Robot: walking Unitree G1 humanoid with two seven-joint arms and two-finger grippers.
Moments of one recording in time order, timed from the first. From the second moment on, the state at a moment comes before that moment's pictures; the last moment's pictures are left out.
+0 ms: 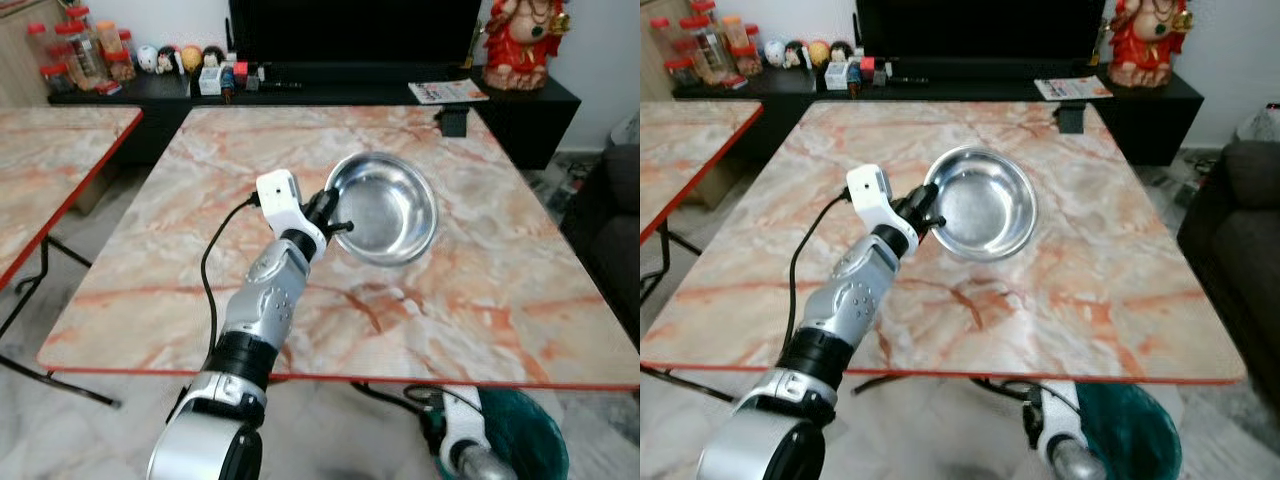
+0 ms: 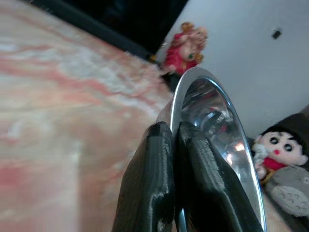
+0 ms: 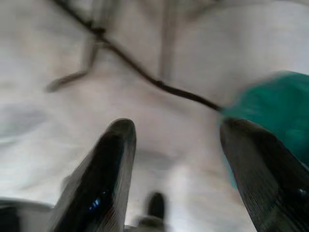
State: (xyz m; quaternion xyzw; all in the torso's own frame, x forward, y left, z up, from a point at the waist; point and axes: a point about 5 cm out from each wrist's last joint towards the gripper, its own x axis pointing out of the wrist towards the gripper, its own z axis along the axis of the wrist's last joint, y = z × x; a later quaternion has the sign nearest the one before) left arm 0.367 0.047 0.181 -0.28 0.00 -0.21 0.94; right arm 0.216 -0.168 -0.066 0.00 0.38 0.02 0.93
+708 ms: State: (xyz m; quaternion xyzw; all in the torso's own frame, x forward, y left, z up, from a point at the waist) left arm 0.359 0.060 0.142 -0.35 0.11 -0.17 0.91; right arm 0.210 -0.170 -0.069 0.00 0.39 0.02 0.92
